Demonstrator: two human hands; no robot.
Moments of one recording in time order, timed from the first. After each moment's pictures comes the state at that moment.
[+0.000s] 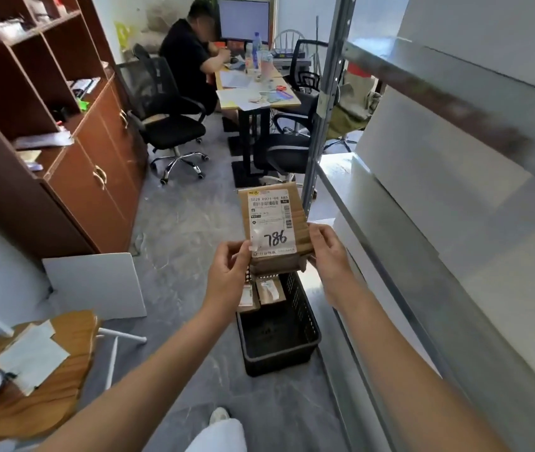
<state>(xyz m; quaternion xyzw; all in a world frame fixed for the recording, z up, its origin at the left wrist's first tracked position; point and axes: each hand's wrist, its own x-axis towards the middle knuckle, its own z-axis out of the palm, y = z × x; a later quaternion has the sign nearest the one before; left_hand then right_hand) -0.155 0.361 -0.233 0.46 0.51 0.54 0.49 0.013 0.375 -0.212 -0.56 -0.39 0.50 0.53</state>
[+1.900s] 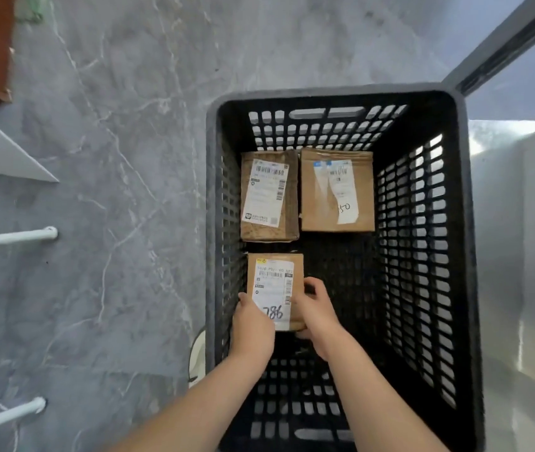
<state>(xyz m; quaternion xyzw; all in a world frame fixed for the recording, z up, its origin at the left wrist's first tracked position) -0.104 0.613 -1.025 0.24 0.85 -0.02 0.47 -0.003 0.653 -1.025 -0.71 -0.13 0.69 0.04</state>
